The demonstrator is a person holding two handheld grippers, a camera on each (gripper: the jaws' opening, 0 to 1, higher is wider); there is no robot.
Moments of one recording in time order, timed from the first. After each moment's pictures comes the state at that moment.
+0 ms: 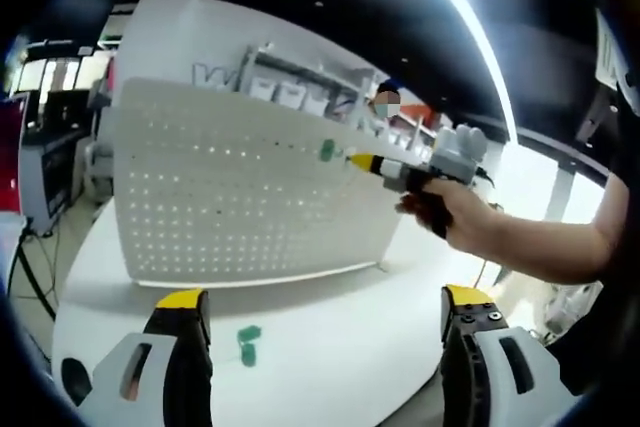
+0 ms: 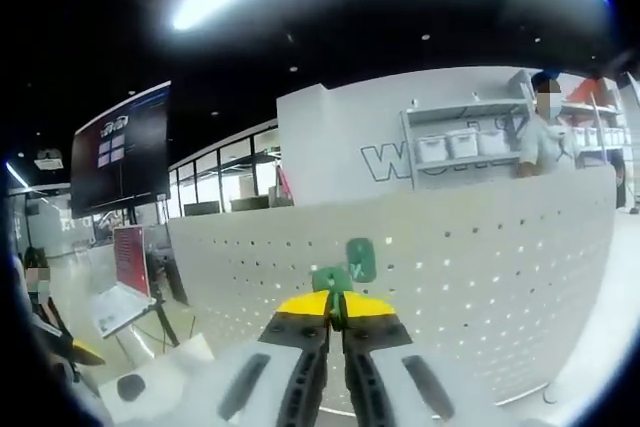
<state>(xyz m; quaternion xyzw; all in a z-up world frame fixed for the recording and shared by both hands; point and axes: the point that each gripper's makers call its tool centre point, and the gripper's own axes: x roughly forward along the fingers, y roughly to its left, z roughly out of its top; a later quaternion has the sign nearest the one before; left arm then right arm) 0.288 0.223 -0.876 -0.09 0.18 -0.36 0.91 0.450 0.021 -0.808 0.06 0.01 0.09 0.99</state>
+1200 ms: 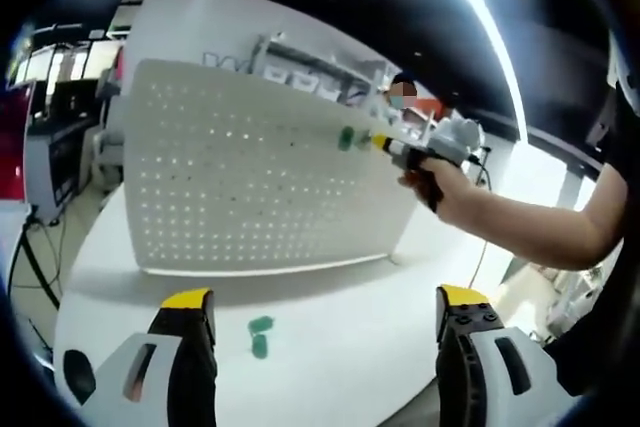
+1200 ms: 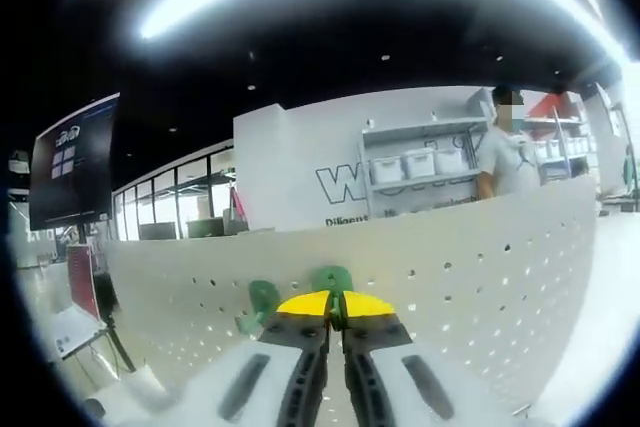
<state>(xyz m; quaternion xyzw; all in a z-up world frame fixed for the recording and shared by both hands) 0.301 0.235 -0.893 -0.10 0.20 -0.35 0.91 0.495 -0.034 -0.797 0.07 -0.04 0.00 1.00</state>
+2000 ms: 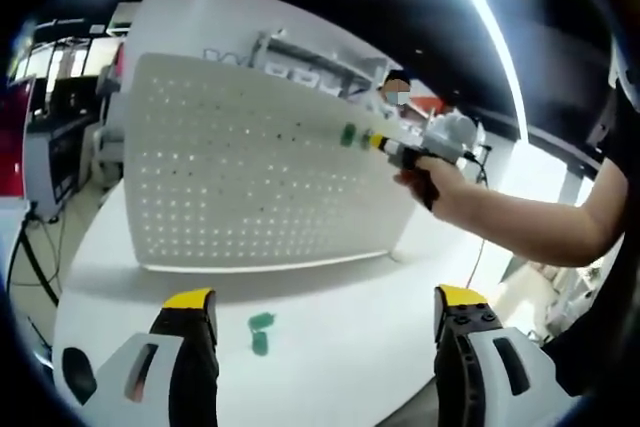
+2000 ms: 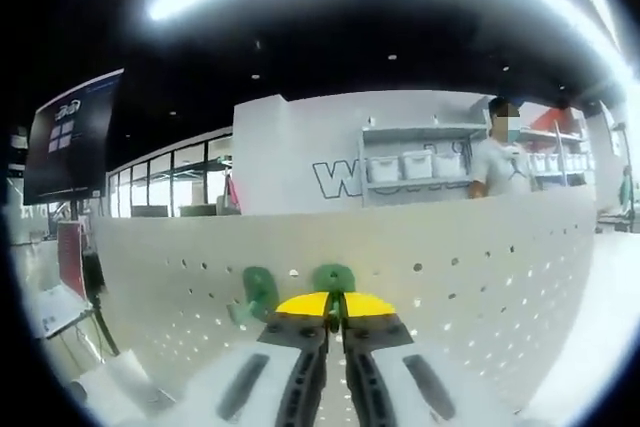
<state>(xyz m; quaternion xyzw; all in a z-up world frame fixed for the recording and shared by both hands) 0.300 0.235 -0.898 -0.10 0.21 -0.35 0.91 0.504 -0.031 -0.808 0.04 -0.02 -0.02 1.00</state>
